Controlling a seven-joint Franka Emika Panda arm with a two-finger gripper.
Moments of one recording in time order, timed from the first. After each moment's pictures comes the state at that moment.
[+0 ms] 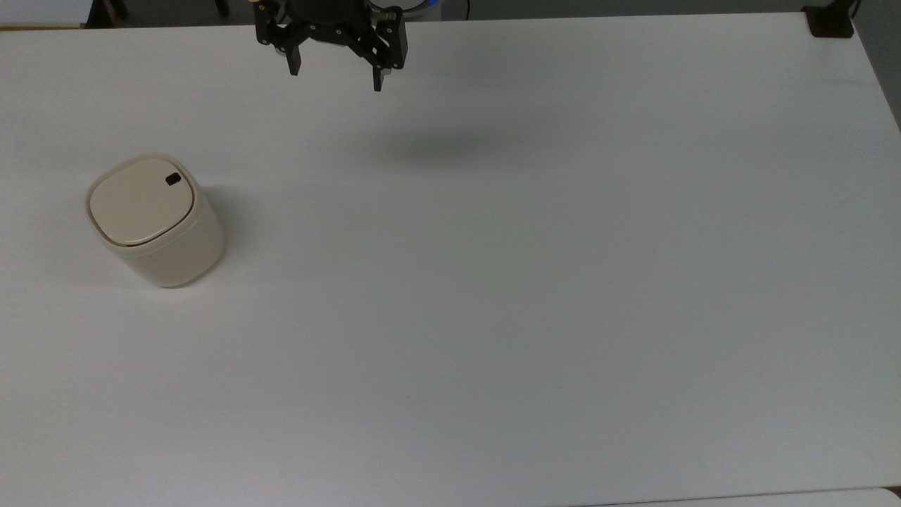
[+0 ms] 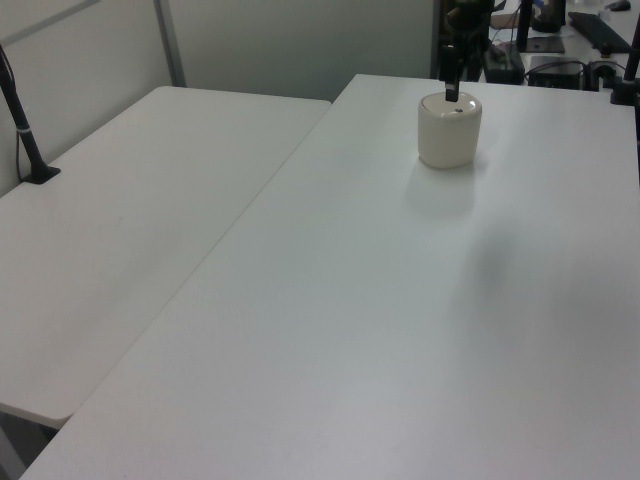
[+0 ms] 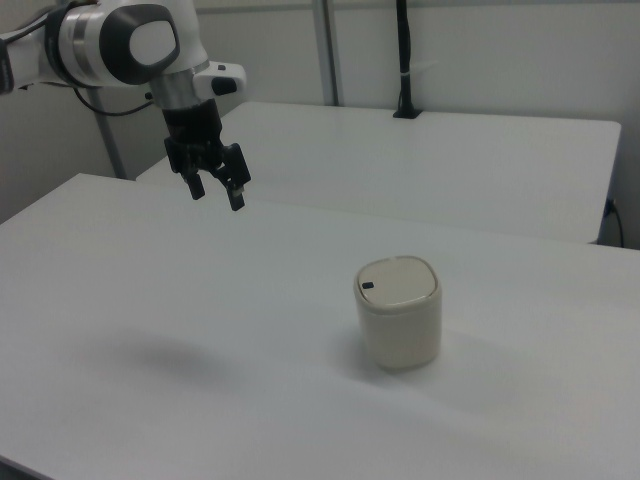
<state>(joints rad) 0.01 0.08 0.00 -1.62 -0.07 1.70 0.16</state>
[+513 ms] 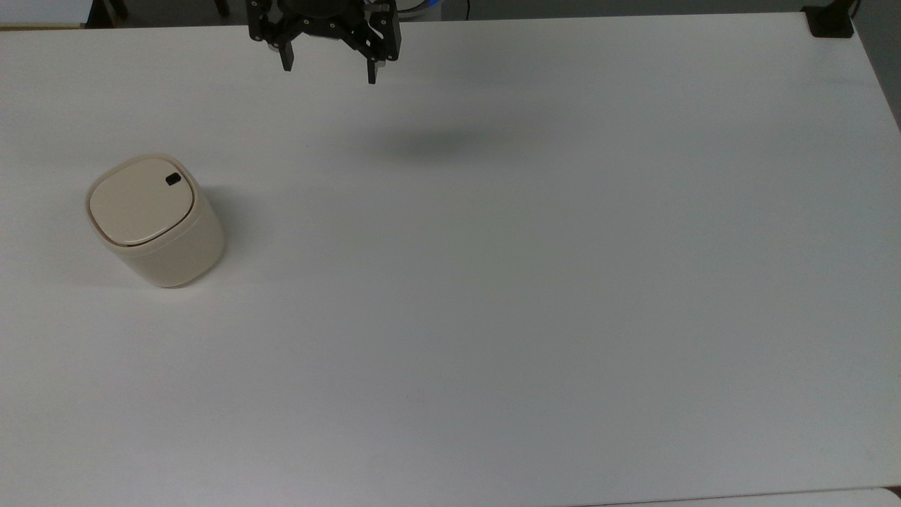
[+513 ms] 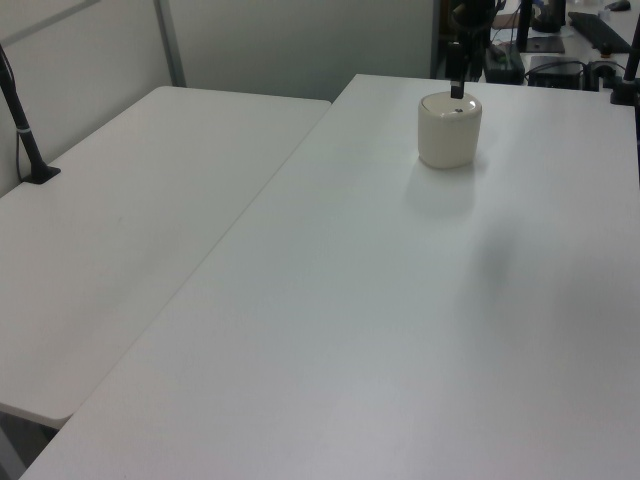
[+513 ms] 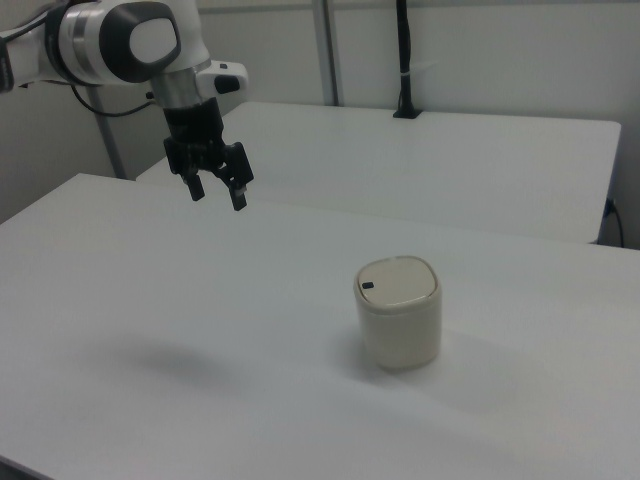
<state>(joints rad) 0.01 0.07 -0.01 -1.62 -0.07 1.69 0.10</state>
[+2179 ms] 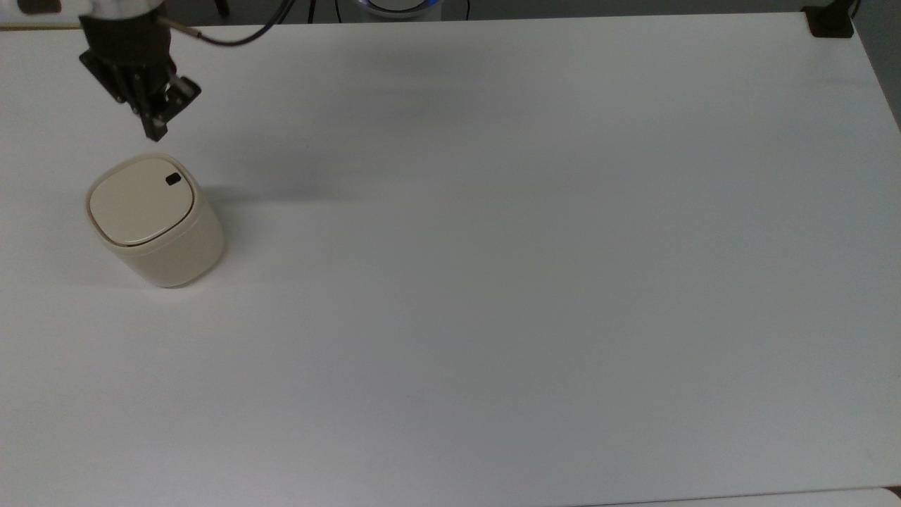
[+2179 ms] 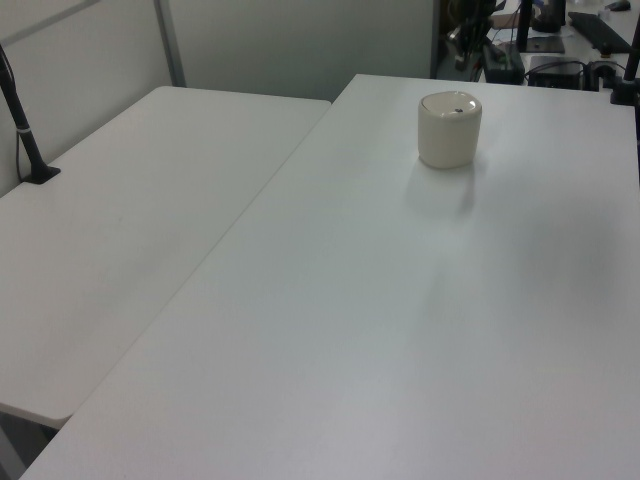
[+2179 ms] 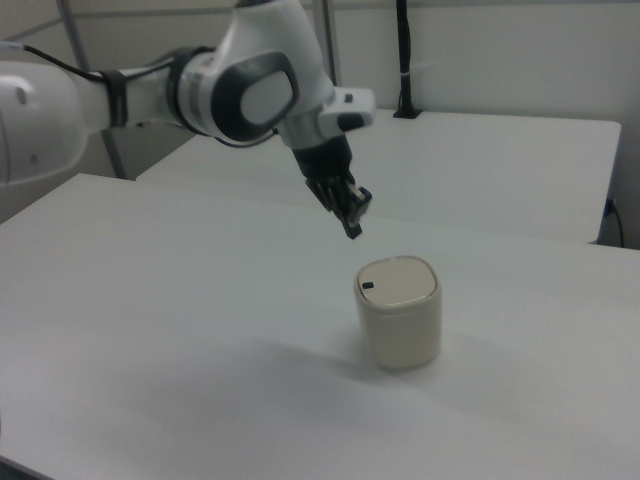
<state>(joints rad) -0.06 0.20 -0.25 -1.61 -0.06 2.02 0.10</state>
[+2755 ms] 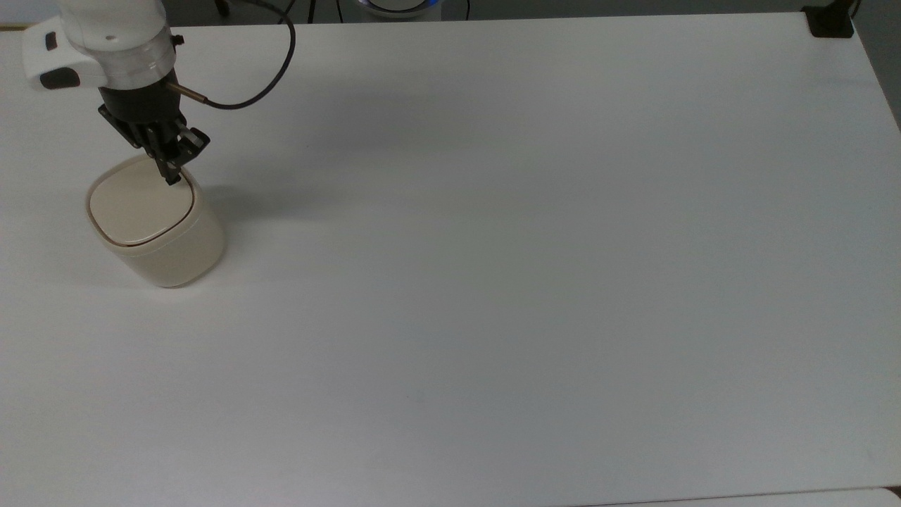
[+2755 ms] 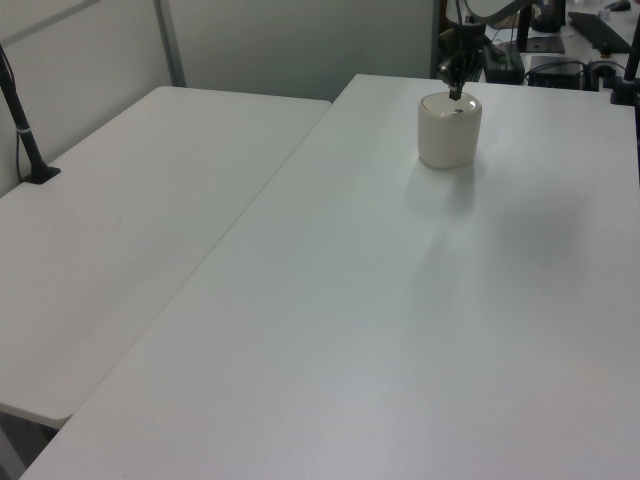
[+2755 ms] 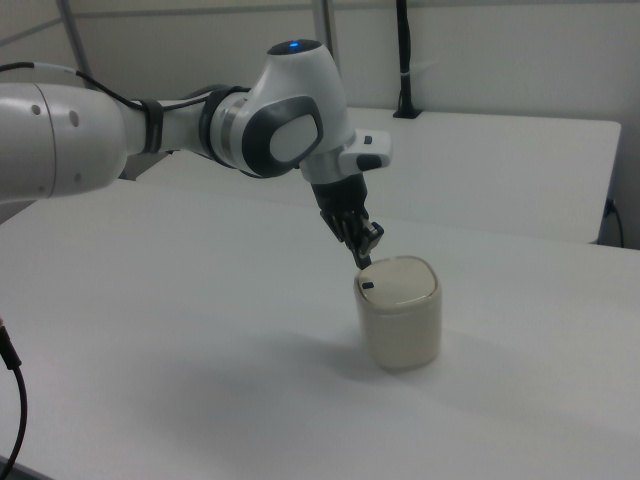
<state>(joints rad) -0.07 0.31 -0.26 -1.60 -0.02 2.06 0.10</state>
